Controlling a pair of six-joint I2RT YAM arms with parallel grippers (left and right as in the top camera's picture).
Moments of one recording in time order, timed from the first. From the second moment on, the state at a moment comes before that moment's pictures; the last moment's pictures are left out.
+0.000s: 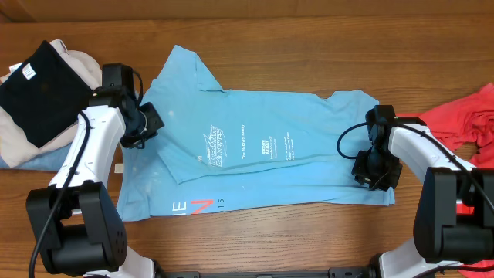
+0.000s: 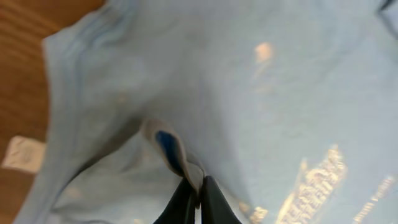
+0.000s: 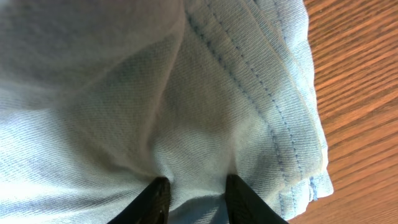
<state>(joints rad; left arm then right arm) 0.09 1.74 1.26 -0.85 0.08 -0.44 -0.03 1.75 0.96 -0.96 0.10 0.42</state>
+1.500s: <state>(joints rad) 0.09 1.74 1.22 -1.25 -0.08 -0.47 -0.03 1.75 0.96 -0.96 0.11 0.42</state>
